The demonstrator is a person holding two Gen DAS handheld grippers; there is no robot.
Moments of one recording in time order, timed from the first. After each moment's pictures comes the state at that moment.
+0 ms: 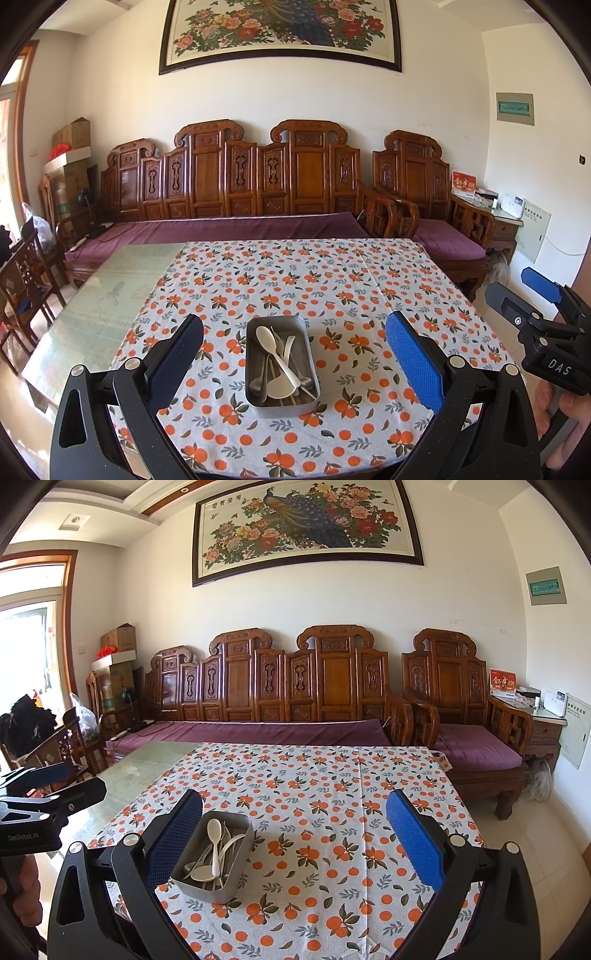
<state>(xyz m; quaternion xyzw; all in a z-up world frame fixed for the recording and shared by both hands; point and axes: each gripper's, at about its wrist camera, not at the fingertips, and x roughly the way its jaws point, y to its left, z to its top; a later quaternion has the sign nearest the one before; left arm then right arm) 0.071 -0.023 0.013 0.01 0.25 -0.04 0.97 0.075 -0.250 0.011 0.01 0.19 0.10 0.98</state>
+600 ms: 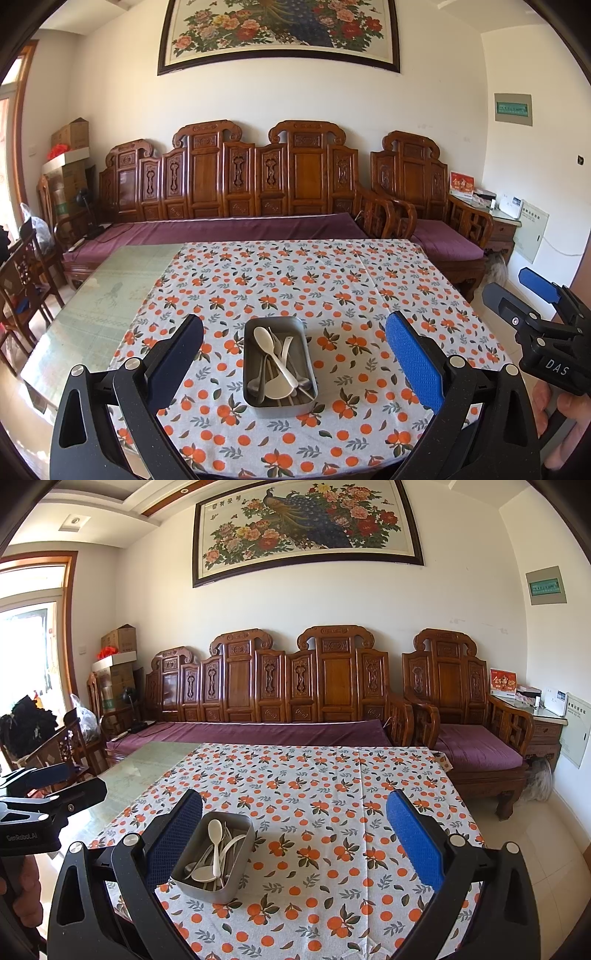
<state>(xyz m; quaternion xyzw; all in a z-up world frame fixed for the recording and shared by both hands) 0.069 -0.023 0.011 0.00 0.25 -0.04 0.97 0.075 -0.250 0.011 0.01 0.19 0.10 0.98</state>
